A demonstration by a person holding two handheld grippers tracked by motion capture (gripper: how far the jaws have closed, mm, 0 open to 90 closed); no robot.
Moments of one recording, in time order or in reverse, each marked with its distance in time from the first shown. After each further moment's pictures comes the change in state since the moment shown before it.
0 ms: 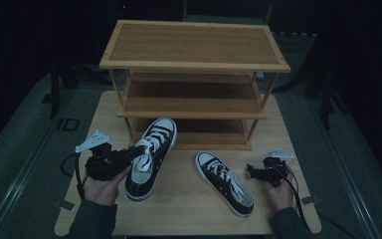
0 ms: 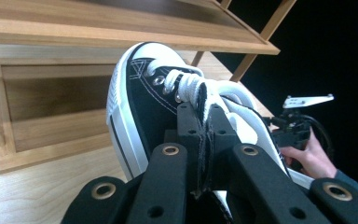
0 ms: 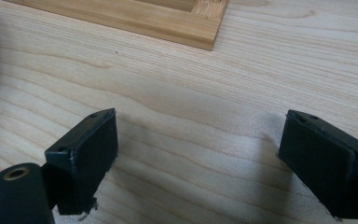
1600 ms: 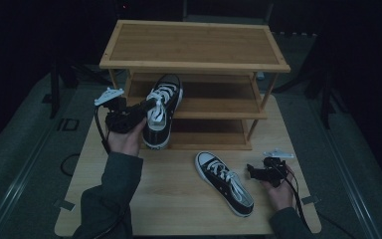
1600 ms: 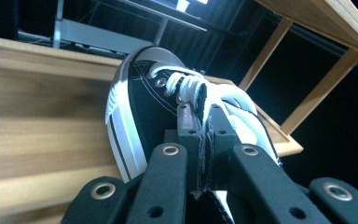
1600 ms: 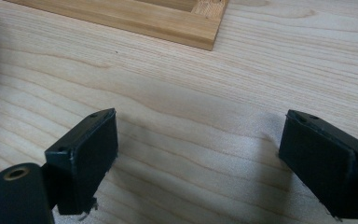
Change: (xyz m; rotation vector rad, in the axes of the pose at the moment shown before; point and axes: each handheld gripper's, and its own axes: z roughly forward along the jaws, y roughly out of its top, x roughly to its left) left arm 0.009 0.081 0.070 -0.201 0.076 -0.062; right arm 0.000 0.000 0.000 -0.001 0.000 0.000
